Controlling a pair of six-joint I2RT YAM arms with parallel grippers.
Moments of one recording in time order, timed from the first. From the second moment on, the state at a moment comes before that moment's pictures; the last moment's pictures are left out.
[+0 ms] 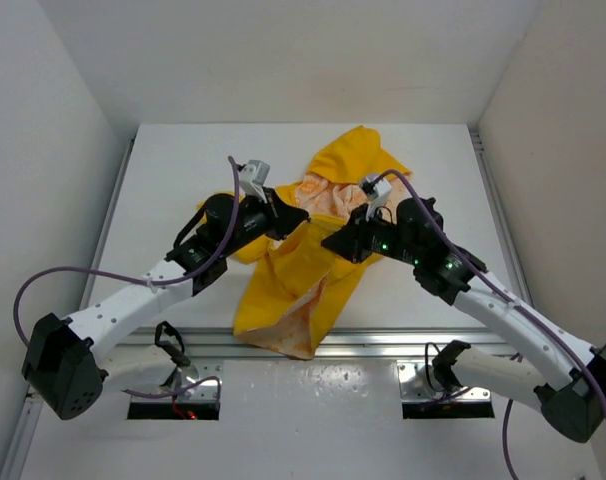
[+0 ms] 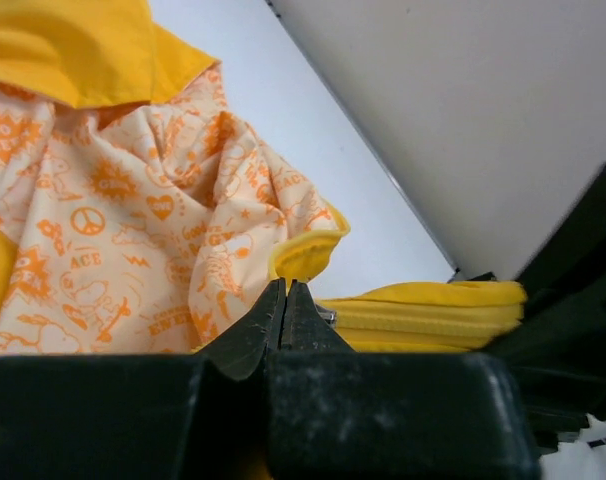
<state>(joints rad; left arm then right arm) -0.63 1.14 0.83 0.23 0.16 -0.56 0.66 1.02 0.84 -0.11 -0.33 0.41</state>
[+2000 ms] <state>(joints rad) 0.16 1.88 1.55 0.25 0.02 0.12 0.30 0.59 0.80 -0.56 0.13 -0.24</state>
